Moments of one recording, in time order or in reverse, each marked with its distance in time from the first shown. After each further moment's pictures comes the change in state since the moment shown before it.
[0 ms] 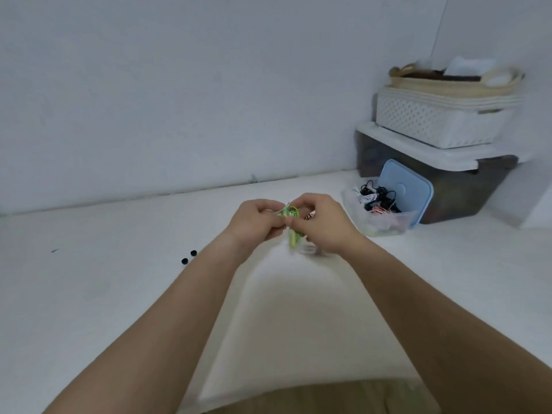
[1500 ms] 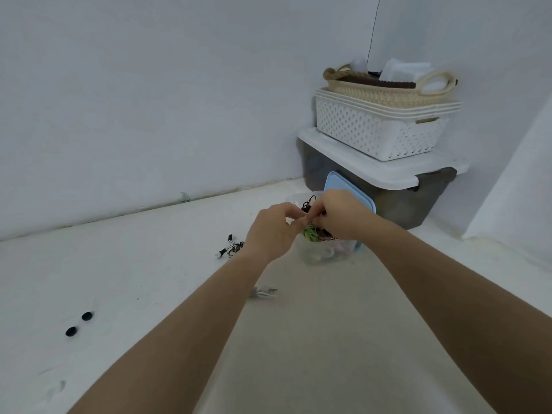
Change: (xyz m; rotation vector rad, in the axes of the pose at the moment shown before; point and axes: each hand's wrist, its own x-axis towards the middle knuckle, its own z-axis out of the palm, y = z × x) left_hand 0.115 -0.005 0.154 0.605 -0.099 0.325; right_hand 0.069 0.085 -0.144 -0.660 -0.152 0.094
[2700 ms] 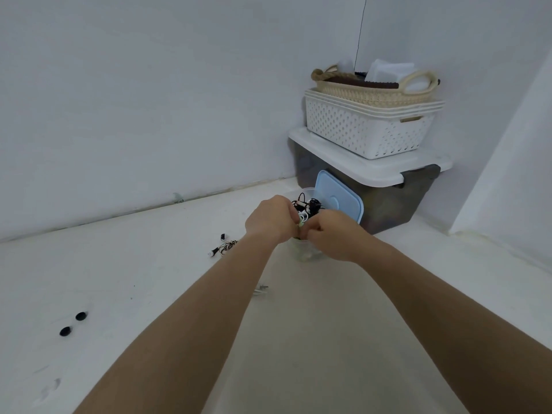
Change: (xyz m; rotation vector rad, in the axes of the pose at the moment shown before) left_hand 0.013 0.030 0.004 0.256 -0.069 -0.191; right_hand -0.036 0.003 0.019 0.228 -0.027 0.079
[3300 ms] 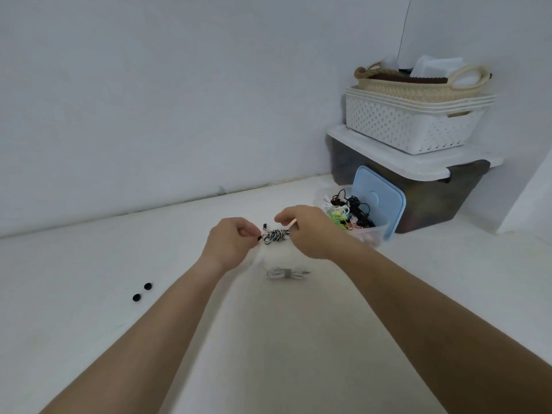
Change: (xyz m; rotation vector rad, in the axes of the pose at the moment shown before) left_hand -0.077 -0.125 -0.067 -0.242 0.182 -0.098; right_hand 0.004 -0.086 0.053 0.094 -0.005 -0.171
